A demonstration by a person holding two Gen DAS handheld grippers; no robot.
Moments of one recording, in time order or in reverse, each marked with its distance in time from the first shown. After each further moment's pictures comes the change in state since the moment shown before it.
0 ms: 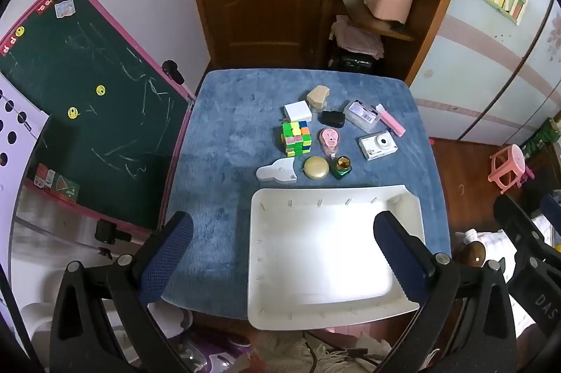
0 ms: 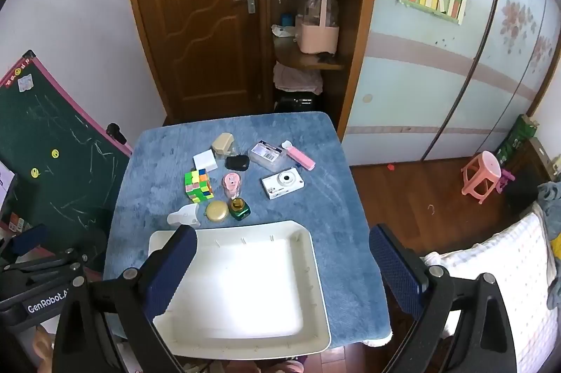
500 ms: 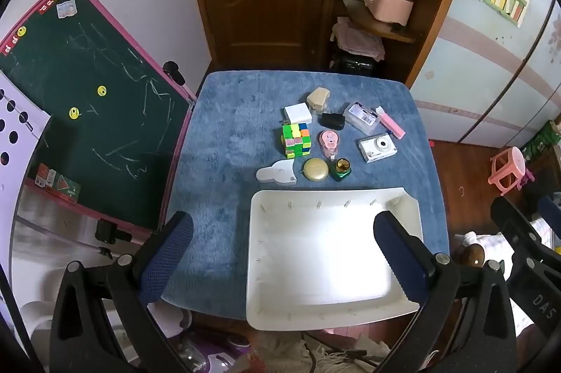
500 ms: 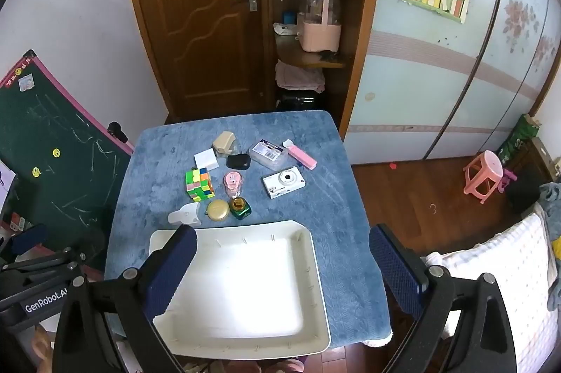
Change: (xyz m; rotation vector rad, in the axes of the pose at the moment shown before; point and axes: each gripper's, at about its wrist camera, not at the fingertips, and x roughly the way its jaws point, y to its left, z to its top) left arm 0.001 0.000 0.000 0.004 0.000 0.006; right arm 0.002 -0.001 0.002 0.003 0.010 0.012
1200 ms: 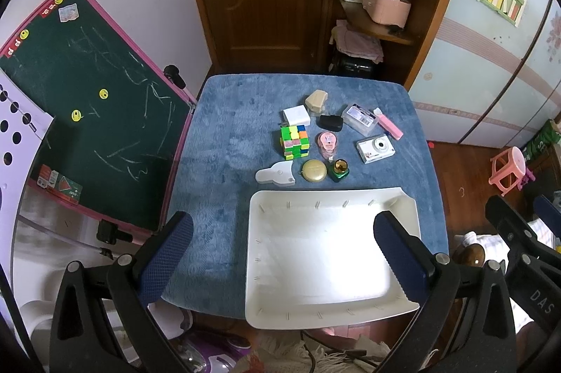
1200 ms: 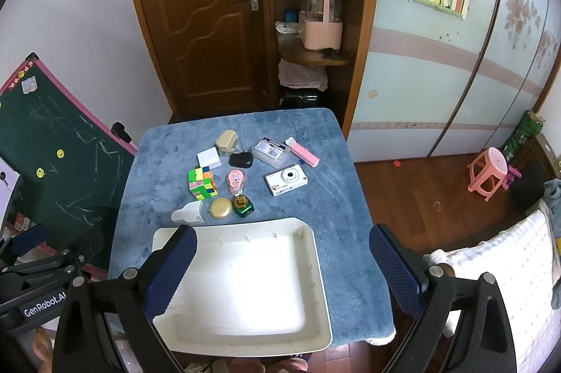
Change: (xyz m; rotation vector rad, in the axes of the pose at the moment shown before) left arm -0.003 0.002 0.000 0.005 -0.010 0.002; right arm 0.003 -0.005 -0.004 0.007 0.008 0.018
